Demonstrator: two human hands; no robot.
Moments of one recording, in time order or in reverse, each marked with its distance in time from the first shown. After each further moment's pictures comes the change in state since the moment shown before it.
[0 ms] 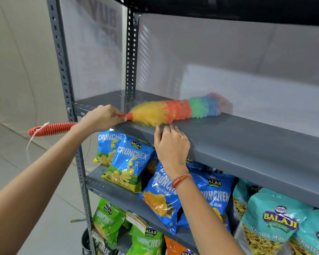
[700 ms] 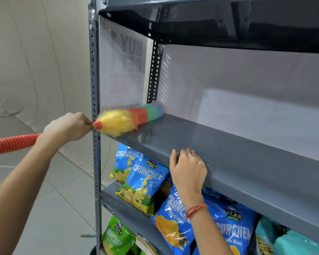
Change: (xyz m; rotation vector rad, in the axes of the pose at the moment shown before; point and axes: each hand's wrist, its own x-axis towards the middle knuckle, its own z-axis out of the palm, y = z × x) left_hand -0.052 -0.063 -0.072 0.222 0.164 -0.484; right_hand -0.003 -0.003 -0.003 0.046 -0.026 0.026
